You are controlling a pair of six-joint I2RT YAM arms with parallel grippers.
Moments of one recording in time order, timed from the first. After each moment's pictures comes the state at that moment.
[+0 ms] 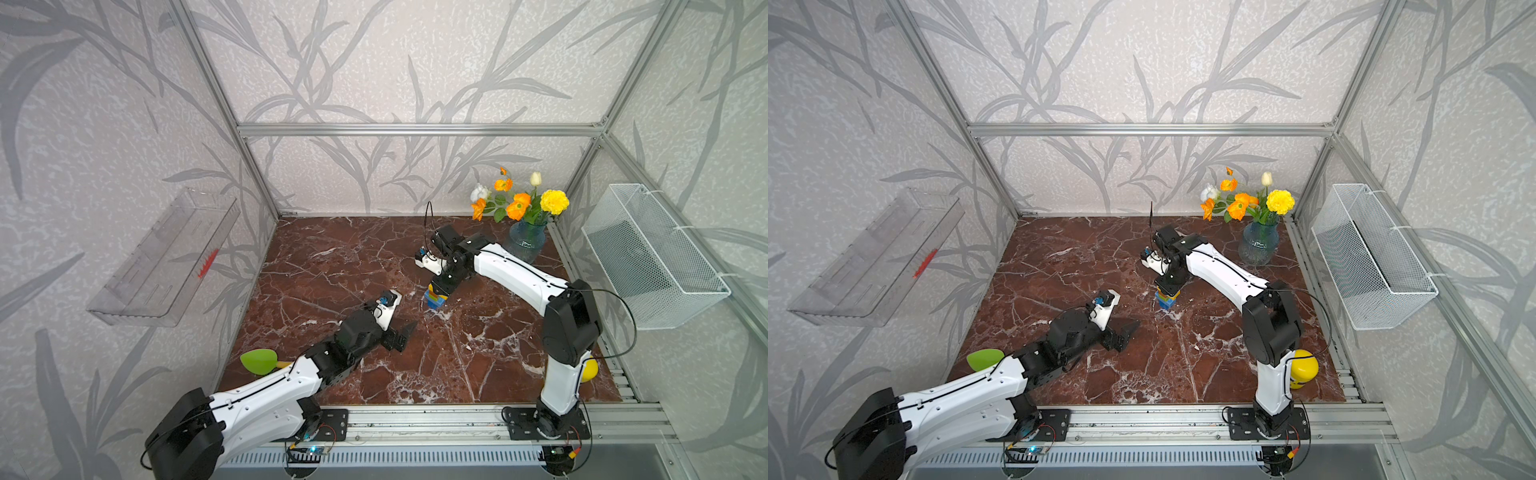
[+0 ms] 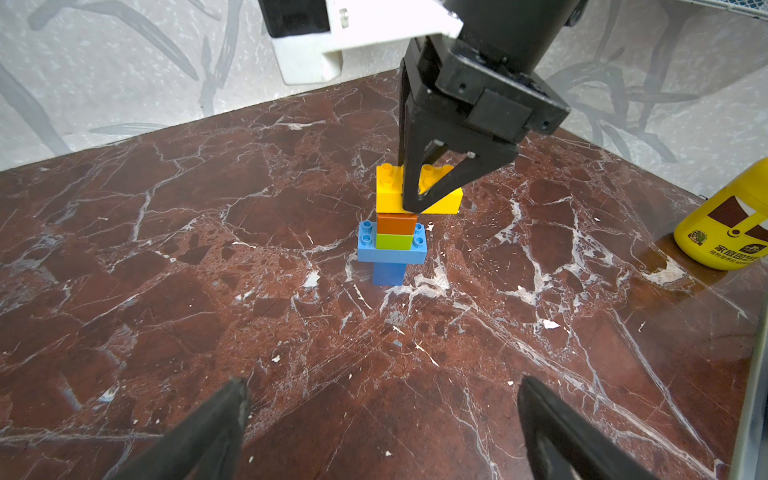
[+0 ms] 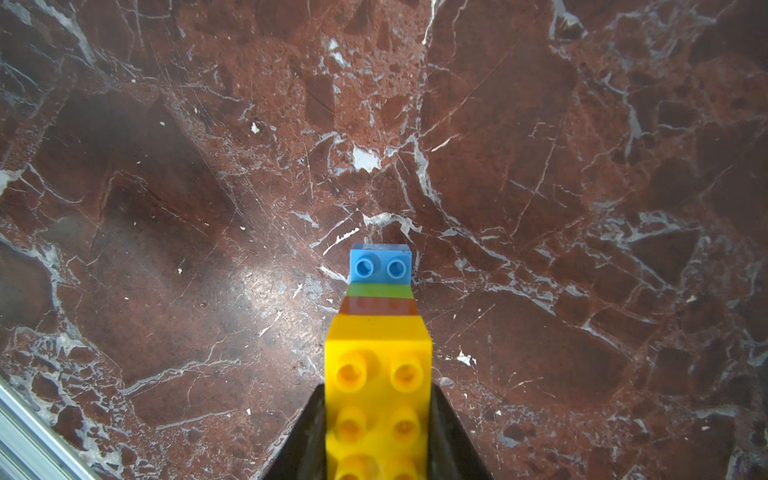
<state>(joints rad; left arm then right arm) -0.82 0.97 0.39 0.19 -0.09 -0.12 0.61 1.90 1.63 -1.01 -0.10 -0.26</state>
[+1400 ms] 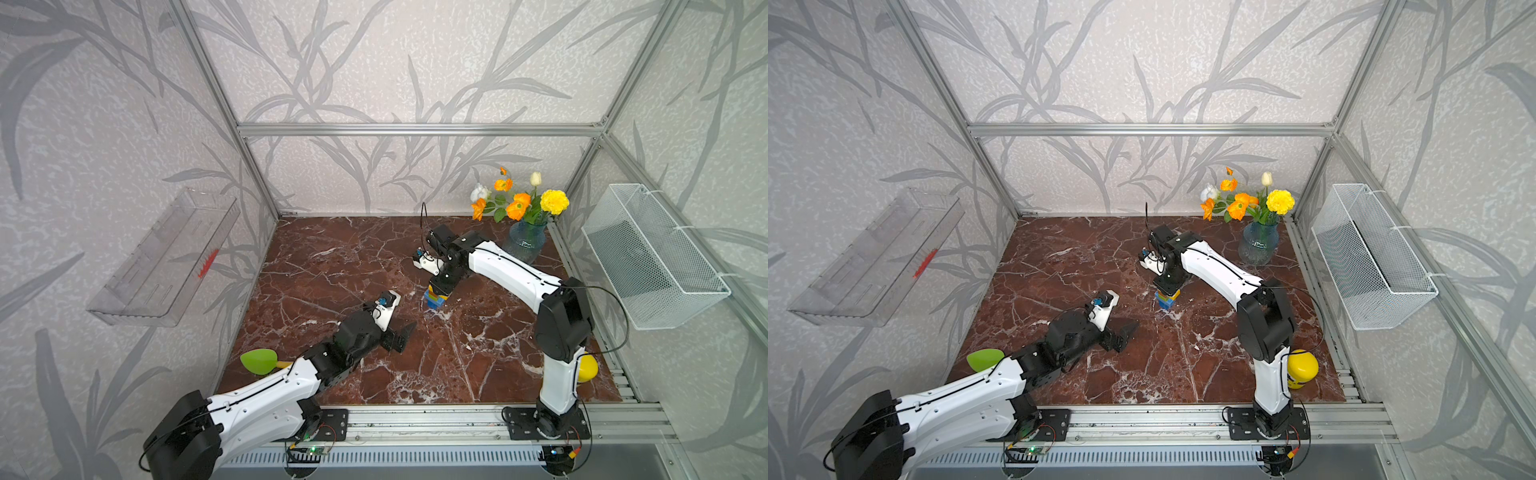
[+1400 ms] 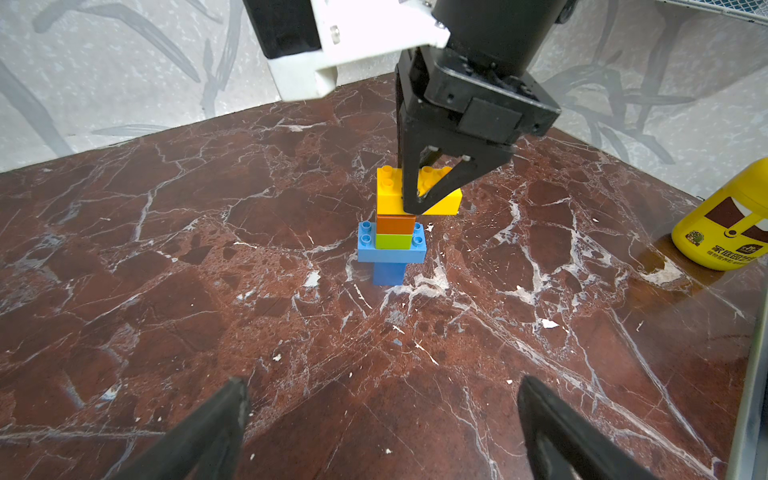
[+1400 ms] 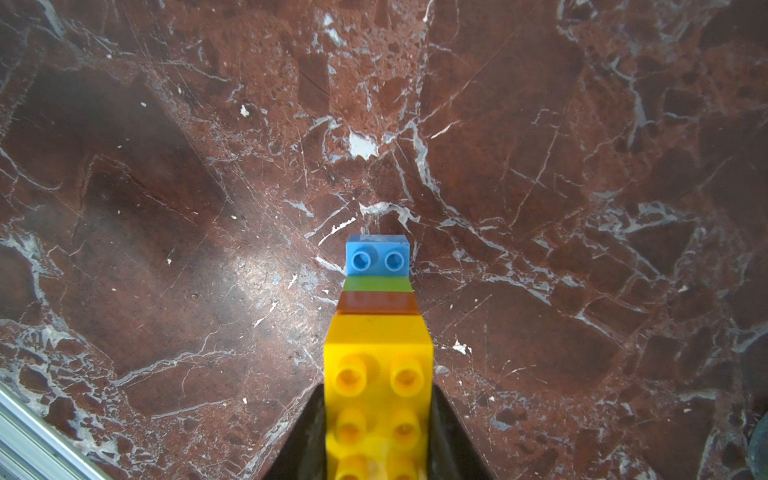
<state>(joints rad) -0.82 0.95 0.38 0.19 -0.10 -0.12 0.63 1.95 1.71 -1.09 -0.06 -0.26</state>
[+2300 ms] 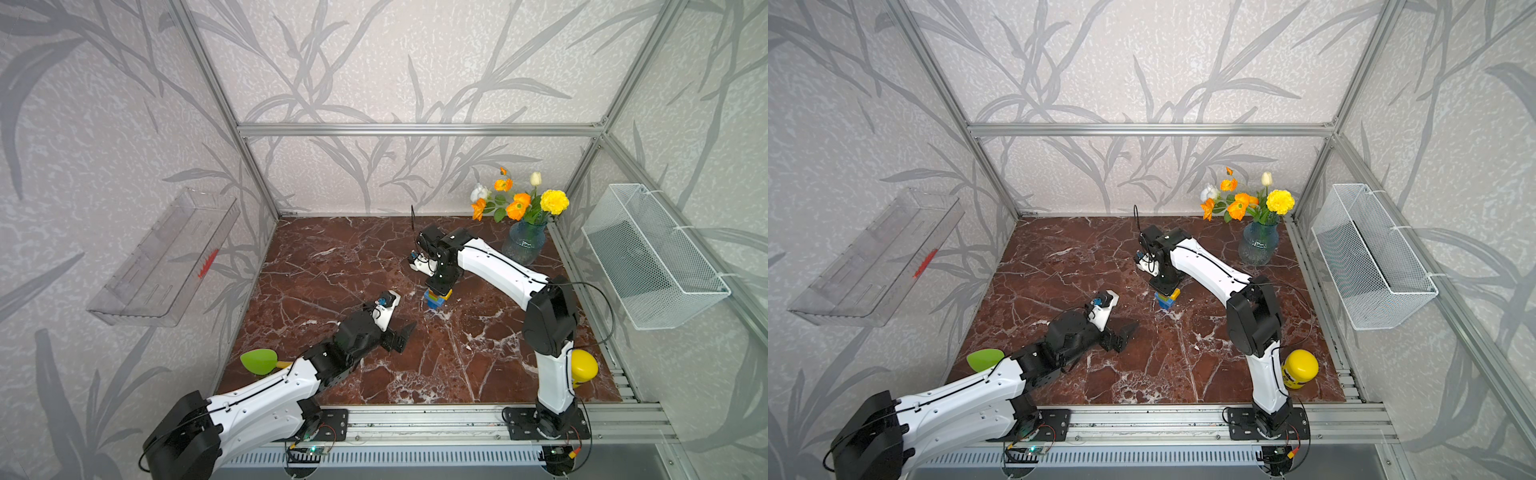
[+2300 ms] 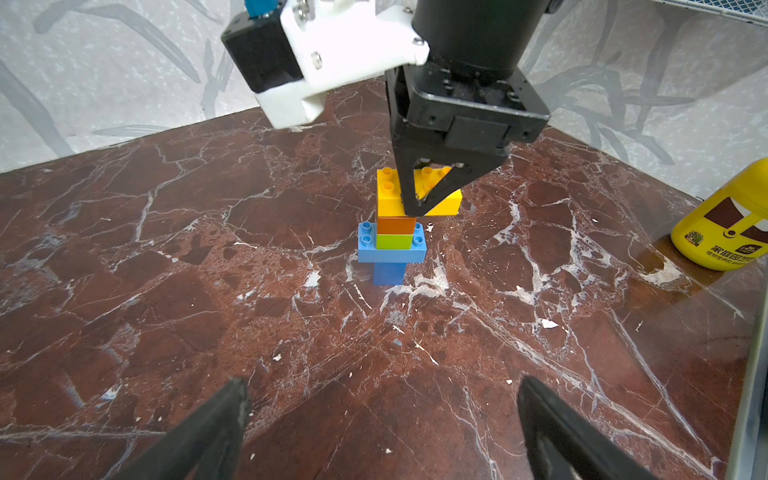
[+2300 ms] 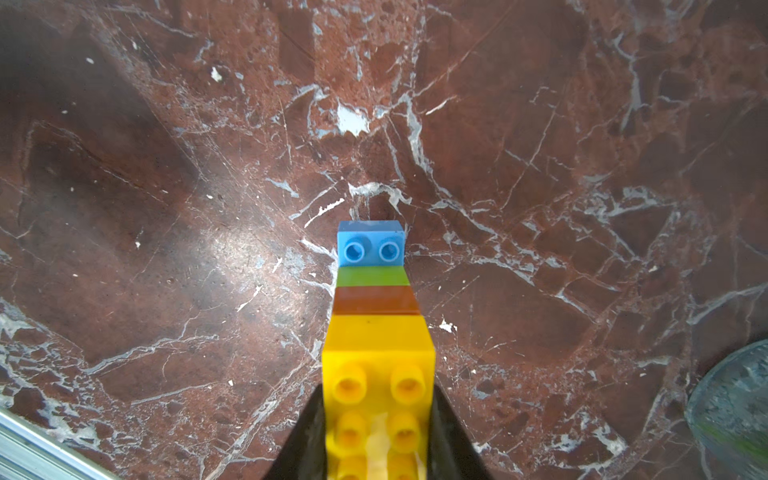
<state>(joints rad) -0.82 0.95 0.38 0.19 -0.10 -0.12 0.68 2.03 1.84 -1.23 0.05 -0.25</state>
